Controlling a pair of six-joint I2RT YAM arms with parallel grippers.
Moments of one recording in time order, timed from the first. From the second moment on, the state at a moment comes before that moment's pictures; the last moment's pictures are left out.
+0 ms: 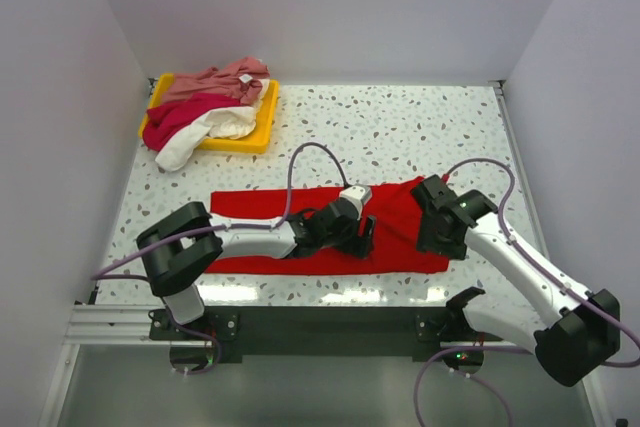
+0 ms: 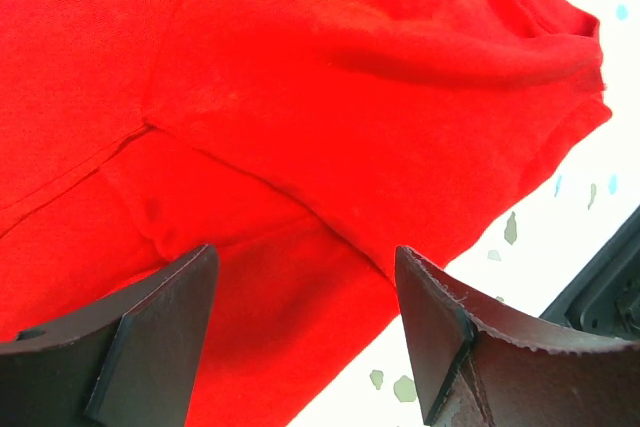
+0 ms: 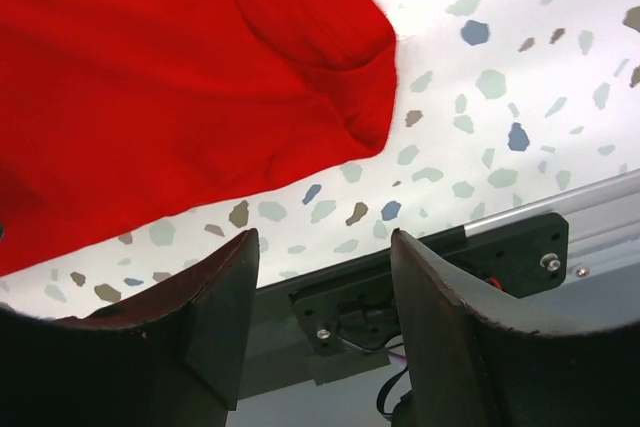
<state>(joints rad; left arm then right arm) -1.08 1.72 0.92 0.08 -0.10 -0.60 0.48 1.06 0.84 -1.20 0.32 0.76</state>
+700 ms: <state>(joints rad) -0.53 1.35 0.67 -0.09 -0.13 -0.58 0.84 1.44 0.85 -0.74 0.24 0.77</state>
